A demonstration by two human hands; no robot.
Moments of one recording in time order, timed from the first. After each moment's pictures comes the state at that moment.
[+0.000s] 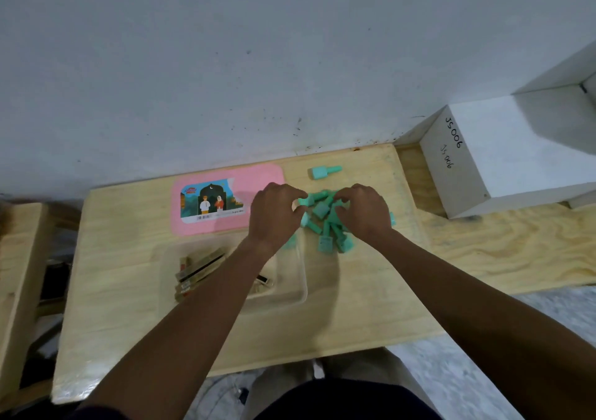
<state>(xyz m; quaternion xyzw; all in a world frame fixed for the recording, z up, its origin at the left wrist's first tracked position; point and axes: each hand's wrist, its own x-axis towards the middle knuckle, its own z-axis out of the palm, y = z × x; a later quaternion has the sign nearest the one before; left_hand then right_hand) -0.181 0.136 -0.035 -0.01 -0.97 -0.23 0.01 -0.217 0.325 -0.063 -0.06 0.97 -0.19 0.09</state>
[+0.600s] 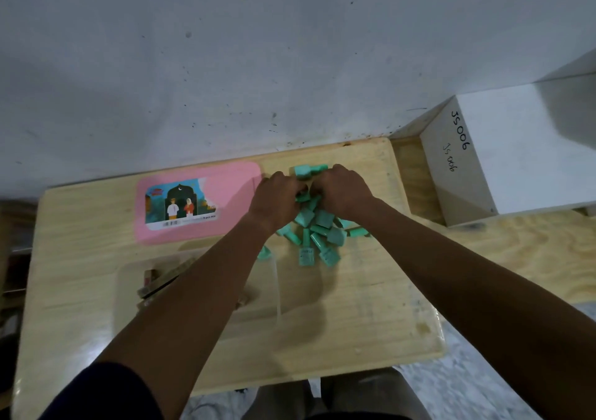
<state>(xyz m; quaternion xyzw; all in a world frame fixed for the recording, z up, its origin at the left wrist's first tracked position) -0.258 0.170 -0.079 -0.08 -0.98 -0.15 -0.14 -0.298 0.326 -0.081 -0.24 0.94 -0.08 0.22</state>
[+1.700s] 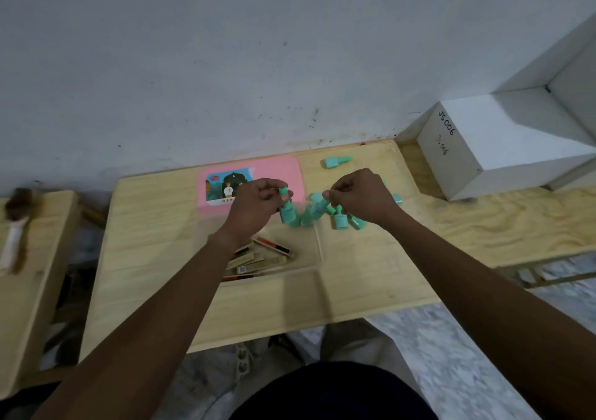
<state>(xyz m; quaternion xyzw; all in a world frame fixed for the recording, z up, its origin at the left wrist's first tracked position) -0.102 0.062 -0.002 0.11 -0.71 -0.69 -0.08 -0.144 0.286 0.020 -0.05 0.91 -0.39 0.13</state>
